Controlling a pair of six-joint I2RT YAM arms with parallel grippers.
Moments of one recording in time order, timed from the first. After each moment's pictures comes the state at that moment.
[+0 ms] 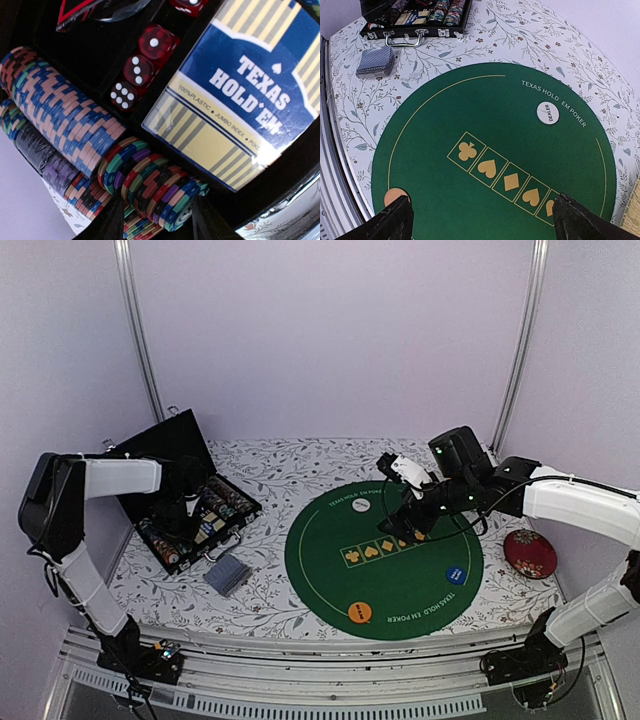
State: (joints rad) left arm -0.28 1.71 1.06 -0.85 -0.28 -0.12; right arm 0.76 1.37 1.07 -0.45 -0.12 -0.19
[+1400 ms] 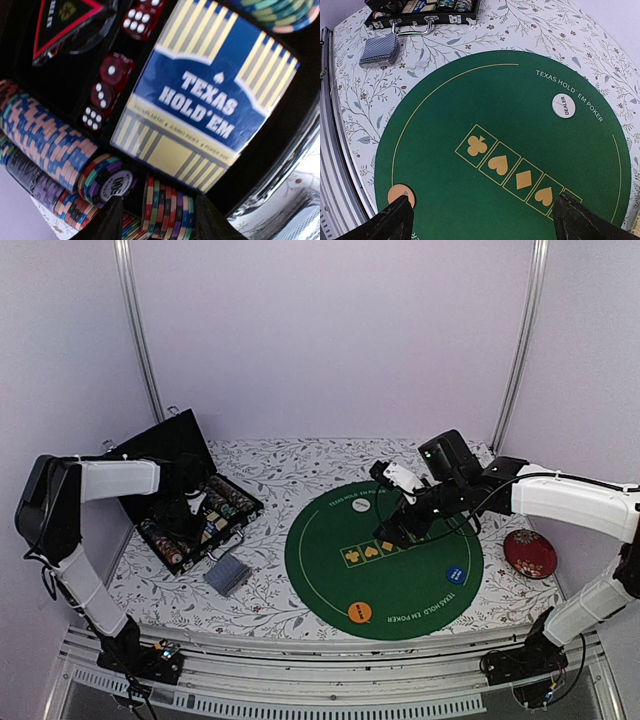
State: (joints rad) left arm -0.29 1.68 1.04 -0.79 -0.19 -0.08; right arm 0.76 1.43 1.09 -0.47 -0.16 -0.19
